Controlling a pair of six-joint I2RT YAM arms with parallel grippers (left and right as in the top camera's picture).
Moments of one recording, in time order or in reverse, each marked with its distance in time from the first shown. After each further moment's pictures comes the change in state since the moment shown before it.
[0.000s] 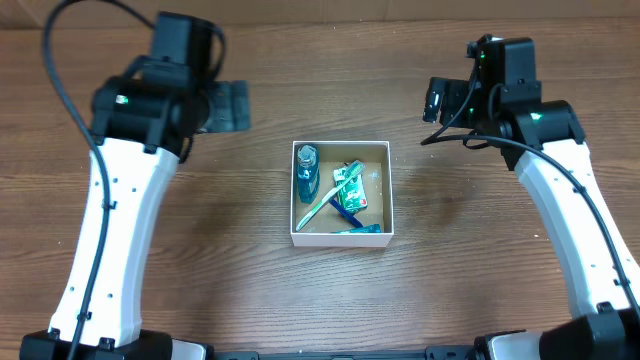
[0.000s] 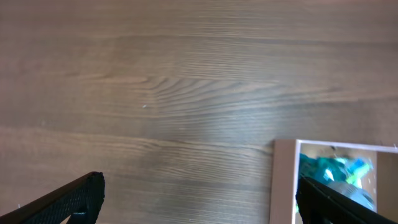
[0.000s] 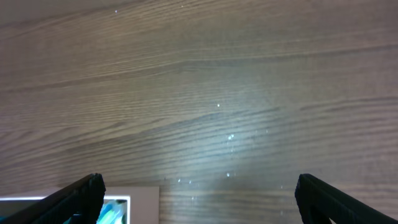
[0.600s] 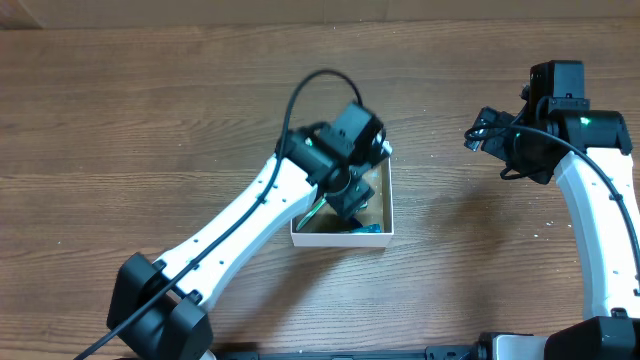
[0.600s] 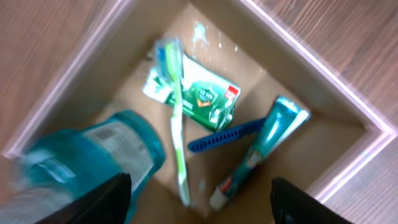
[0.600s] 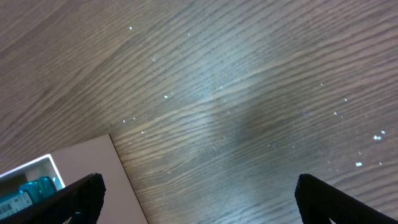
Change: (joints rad) left arm -0.514 0.155 -0.278 0.208 0.170 0.414; right arm -0.205 -0.047 -0.044 -0.324 -0.069 0.174
